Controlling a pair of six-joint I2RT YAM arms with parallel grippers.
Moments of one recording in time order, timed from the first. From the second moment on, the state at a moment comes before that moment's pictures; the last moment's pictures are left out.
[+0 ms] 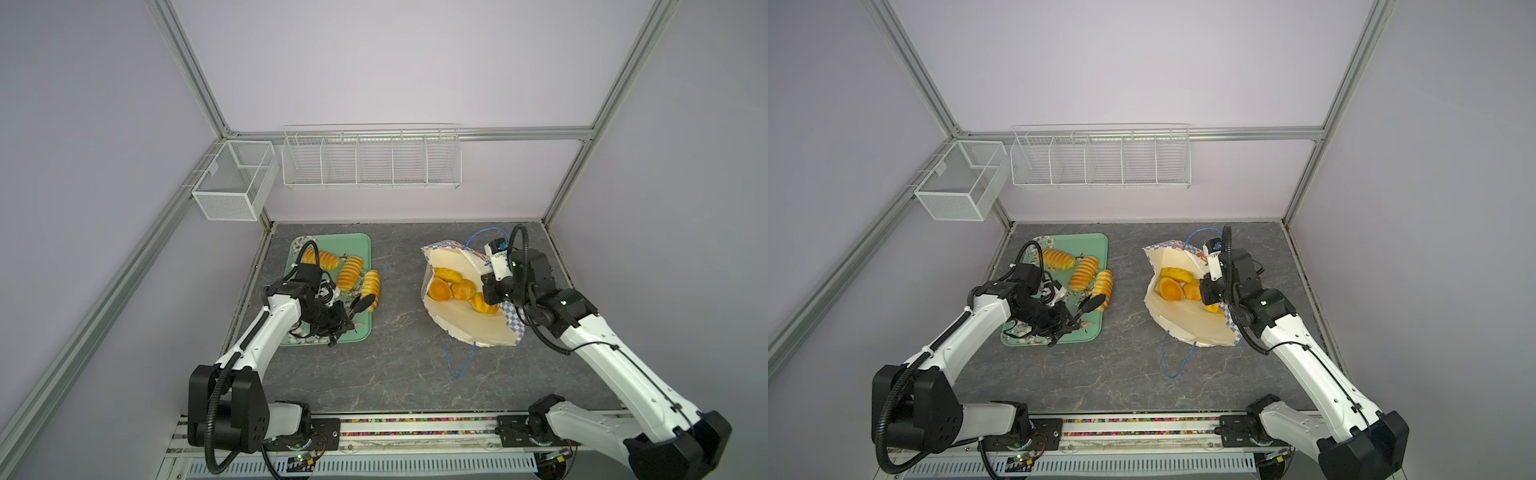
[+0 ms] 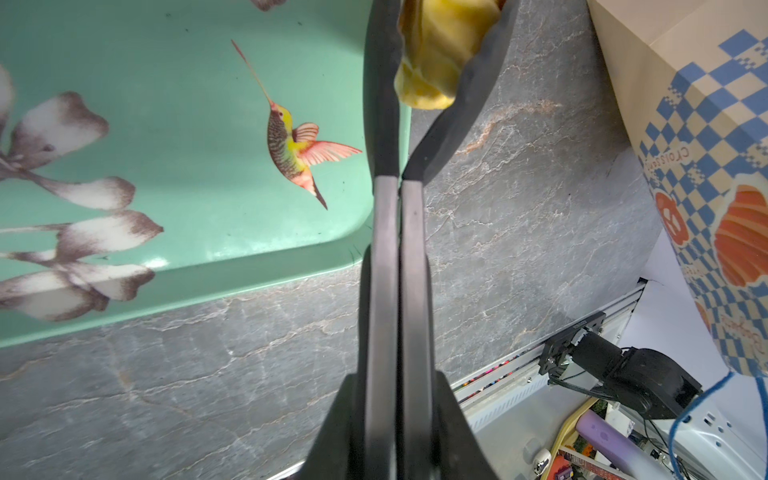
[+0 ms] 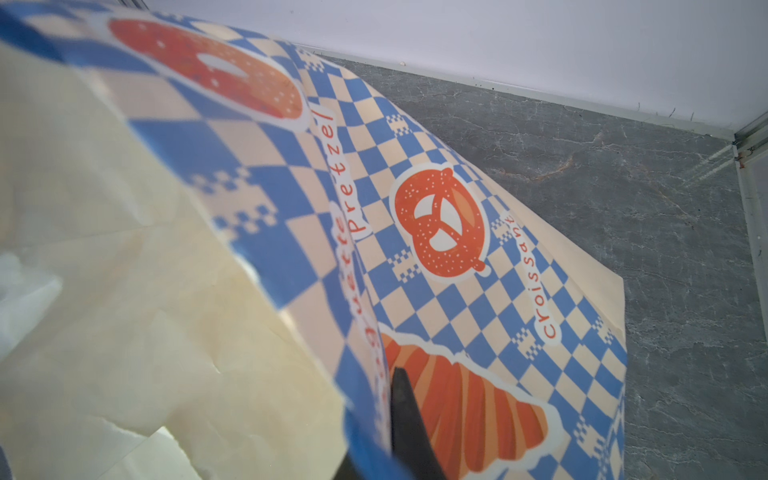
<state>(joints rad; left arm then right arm) -0.18 1.34 0.98 -1.01 0.51 -0.29 0.45 1.10 1.06 -0.64 0.05 0.10</state>
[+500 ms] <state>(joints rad) -0.14 1.28 1.01 -1.08 0.46 -0.29 0.44 1.10 1.06 -0.64 0.05 0.09</state>
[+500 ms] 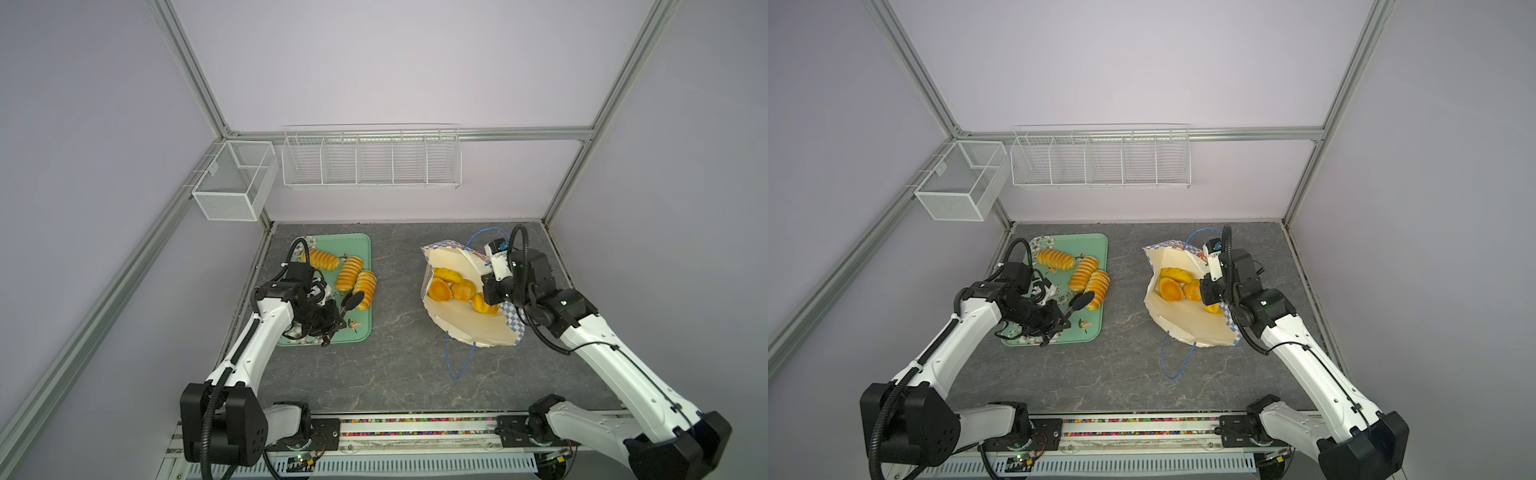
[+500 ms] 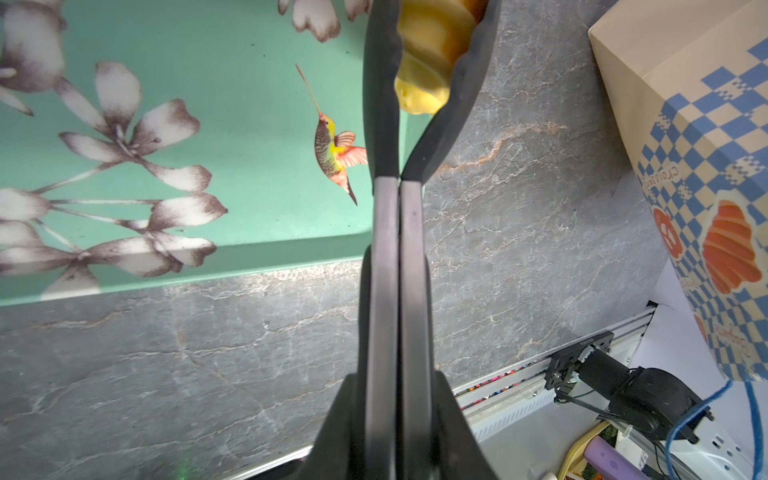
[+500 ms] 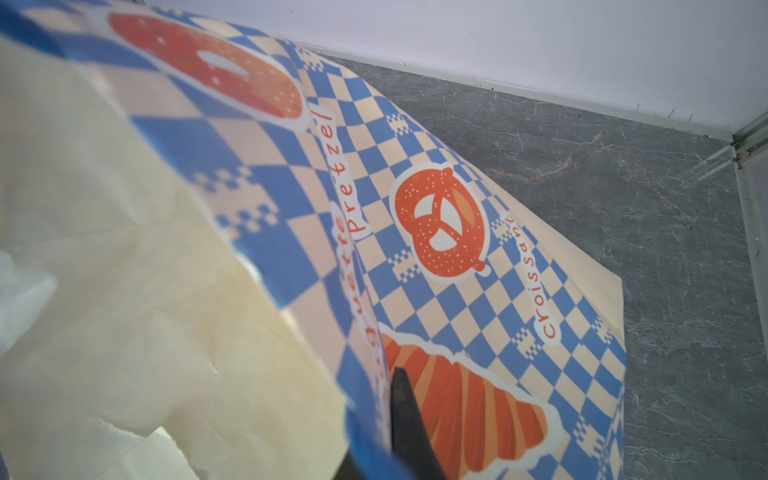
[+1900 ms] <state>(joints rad) -0.05 1.28 1.01 -1.09 0.39 -0.31 0.44 1.10 1.08 -0.64 0.01 0.10</state>
